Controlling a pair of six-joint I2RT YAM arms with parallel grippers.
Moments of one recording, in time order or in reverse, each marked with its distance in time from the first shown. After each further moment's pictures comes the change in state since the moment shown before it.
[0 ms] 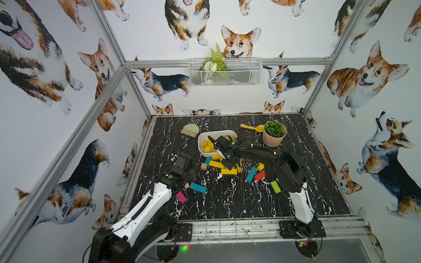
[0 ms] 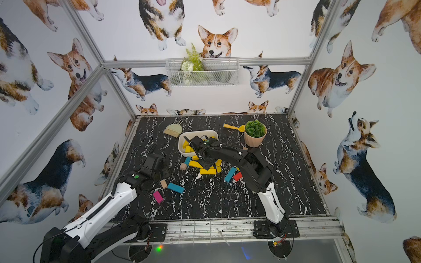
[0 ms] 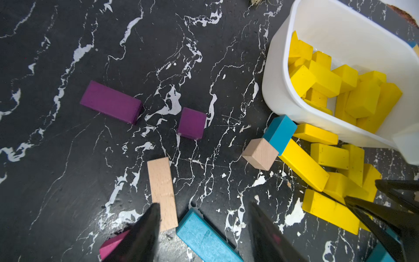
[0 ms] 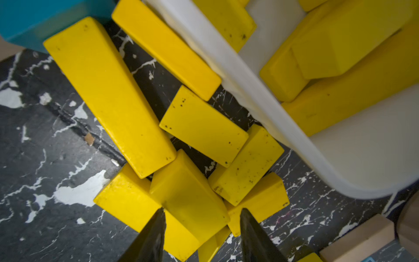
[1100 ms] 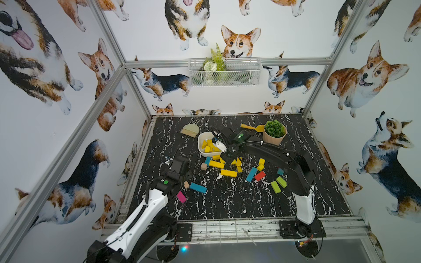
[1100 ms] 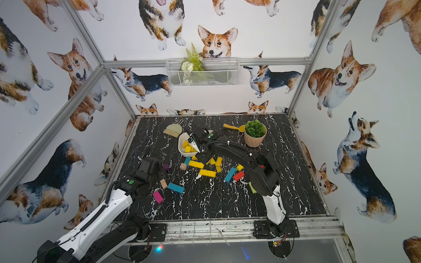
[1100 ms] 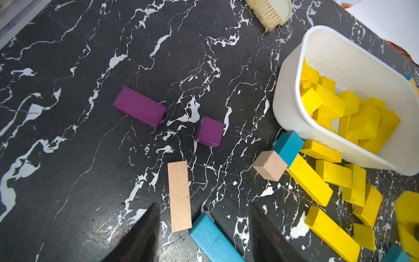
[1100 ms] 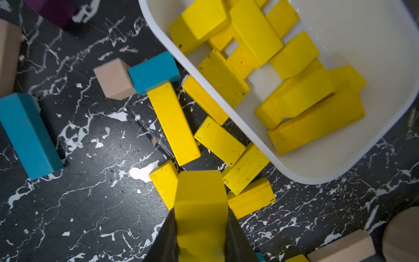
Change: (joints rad) left arm 0.021 -0.086 -0.035 -0.026 -0.055 -0.046; right arm -0.018 -0.124 0.069 -0.006 -0.131 -0.050
